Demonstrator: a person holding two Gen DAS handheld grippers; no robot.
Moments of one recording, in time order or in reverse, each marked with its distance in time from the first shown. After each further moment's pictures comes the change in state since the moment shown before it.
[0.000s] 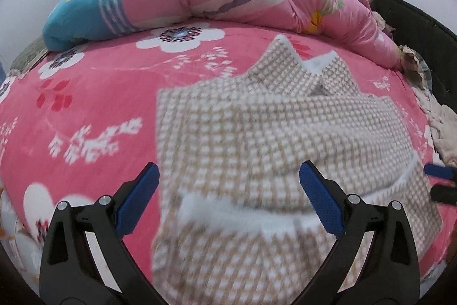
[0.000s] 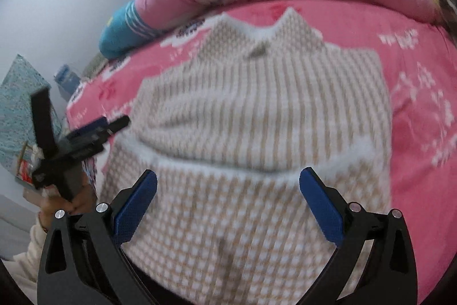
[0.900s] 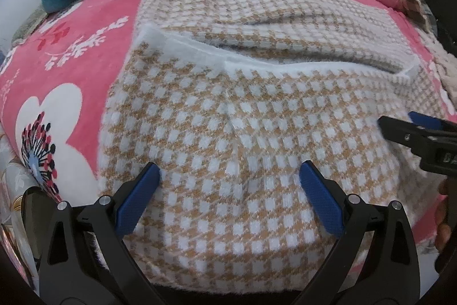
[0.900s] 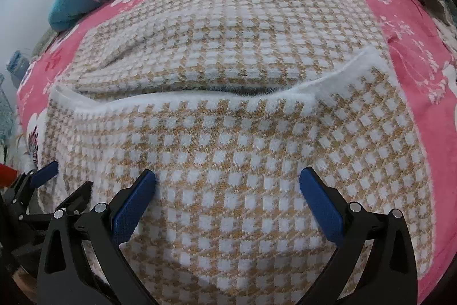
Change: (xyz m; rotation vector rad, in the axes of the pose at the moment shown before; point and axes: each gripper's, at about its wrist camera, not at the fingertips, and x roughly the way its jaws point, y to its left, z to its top) left arm -0.013 -0.034 -0.115 0.010 0.250 0.036; right arm 0.069 0.009 -0.067 0.054 0.136 -0.264
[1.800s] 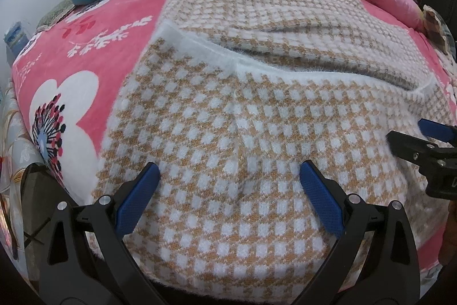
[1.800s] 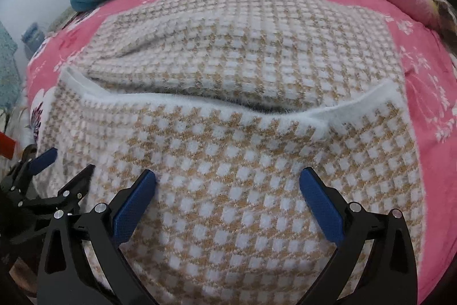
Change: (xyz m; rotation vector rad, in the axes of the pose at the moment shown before) left arm 0.006 -0.017 -0.009 -0.102 -0.076 0.122; right arm 0.003 0.011 0.009 -0.137 -0.021 0.009
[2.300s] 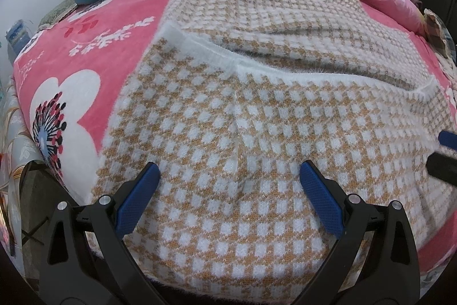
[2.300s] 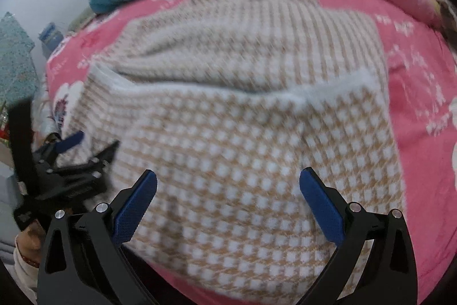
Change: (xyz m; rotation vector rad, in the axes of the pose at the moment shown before) left arm -0.001 -0.001 -0.002 -0.020 -0.012 0.005; right arm -0.044 -0.018 -0.018 -0.044 -0.029 0.095
